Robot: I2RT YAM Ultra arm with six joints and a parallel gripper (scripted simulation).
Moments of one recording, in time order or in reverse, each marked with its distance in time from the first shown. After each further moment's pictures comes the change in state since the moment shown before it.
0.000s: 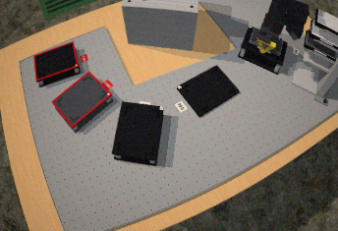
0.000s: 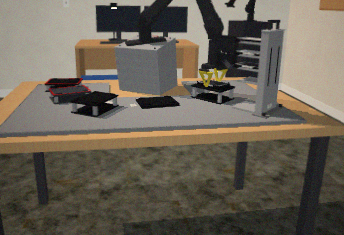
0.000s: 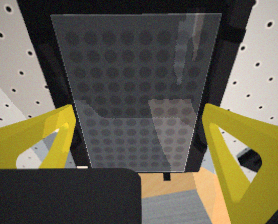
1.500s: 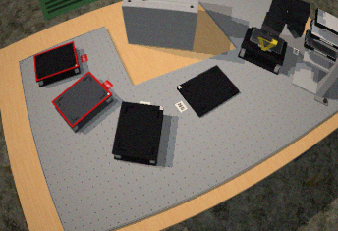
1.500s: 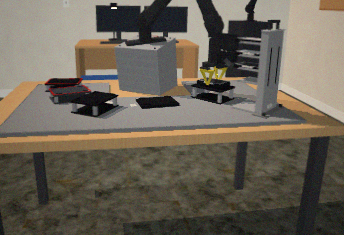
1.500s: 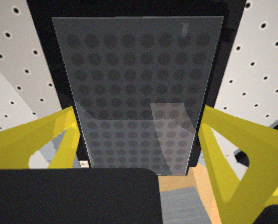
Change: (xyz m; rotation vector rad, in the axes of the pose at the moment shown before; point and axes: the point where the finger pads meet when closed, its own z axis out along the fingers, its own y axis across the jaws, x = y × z) arm -0.002 0.000 -0.008 -0.003 -0.004 -0.002
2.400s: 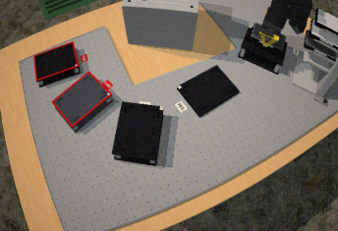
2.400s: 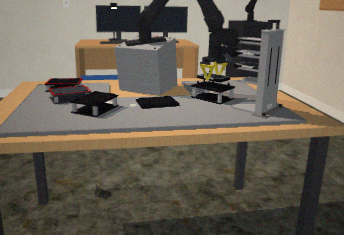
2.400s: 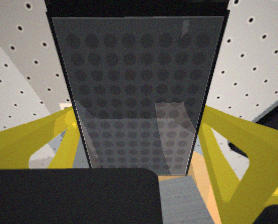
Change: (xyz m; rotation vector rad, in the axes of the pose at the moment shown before) arm 0.001 0.000 -0.022 0.001 0.003 -0.001
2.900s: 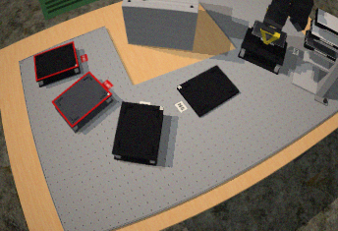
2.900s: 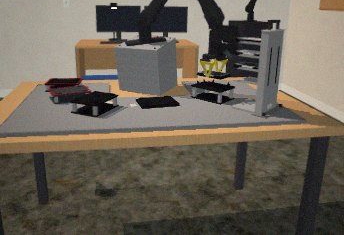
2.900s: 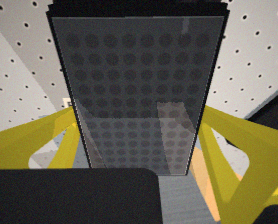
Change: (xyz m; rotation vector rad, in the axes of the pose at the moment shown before) arm 0.001 0.000 -0.013 0.000 0.000 0.000
